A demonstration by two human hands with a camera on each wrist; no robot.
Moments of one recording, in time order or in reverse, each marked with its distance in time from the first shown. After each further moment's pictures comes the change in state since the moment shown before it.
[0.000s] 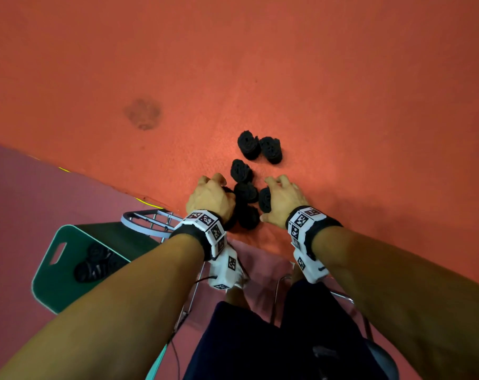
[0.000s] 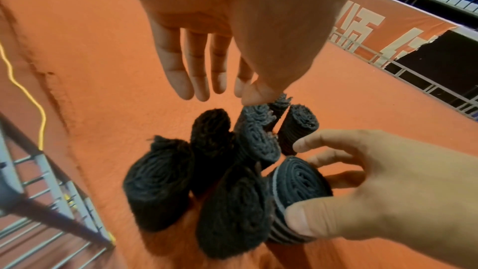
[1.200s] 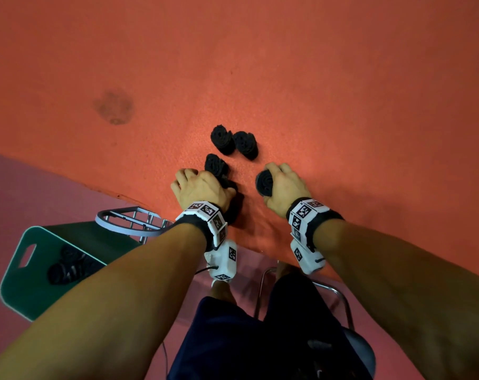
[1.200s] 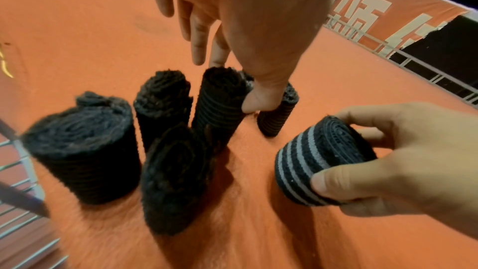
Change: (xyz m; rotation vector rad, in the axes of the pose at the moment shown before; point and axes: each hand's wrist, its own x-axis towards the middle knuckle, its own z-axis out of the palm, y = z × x) left_hand 0.002 0.044 0.032 0.270 0.147 -0.070; right_hand -0.006 0.052 -0.023 0.093 0.111 0.011
